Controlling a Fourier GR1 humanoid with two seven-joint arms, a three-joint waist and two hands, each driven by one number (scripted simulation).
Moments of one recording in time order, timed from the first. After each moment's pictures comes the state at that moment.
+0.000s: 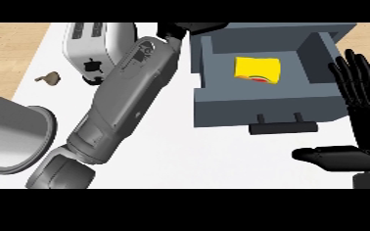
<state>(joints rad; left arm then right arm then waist) -1.21 0.00 -0.12 -0.64 0.34 0.27 -0.32 -0.08 -0.18 -0.19 -1.89 -0.05 0.23 -0.05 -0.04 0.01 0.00</state>
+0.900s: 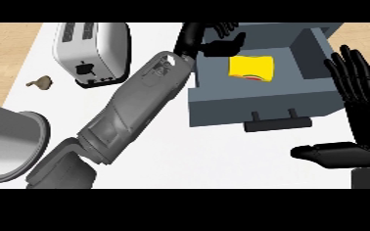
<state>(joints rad) -1.26 0.00 -0.51 -0.45 0.54 0.39 -0.31 -0.11 -0.19 -0.18 -1.87 -0.06 0.25 -0.05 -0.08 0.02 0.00</state>
